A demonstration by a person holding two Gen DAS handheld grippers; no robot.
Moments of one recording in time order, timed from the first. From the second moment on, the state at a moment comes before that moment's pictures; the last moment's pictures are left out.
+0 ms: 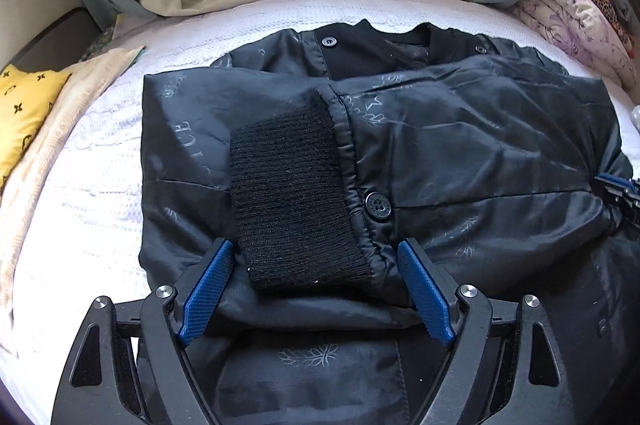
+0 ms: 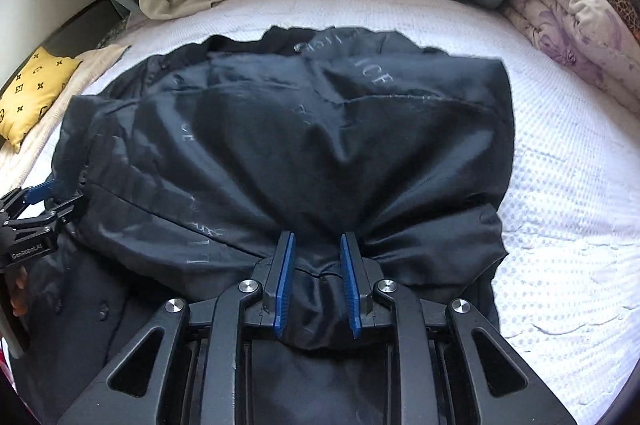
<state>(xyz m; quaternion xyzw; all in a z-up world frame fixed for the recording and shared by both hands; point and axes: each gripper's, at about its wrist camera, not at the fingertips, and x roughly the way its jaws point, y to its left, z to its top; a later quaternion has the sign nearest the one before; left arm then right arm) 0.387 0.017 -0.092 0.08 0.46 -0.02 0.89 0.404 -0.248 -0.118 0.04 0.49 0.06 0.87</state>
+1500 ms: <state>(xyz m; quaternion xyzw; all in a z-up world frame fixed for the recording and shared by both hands) 0.307 0.114 0.005 -0.07 0.45 -0.06 0.89 0.296 -0.347 -0.033 0.24 0.50 0.10 0.83</state>
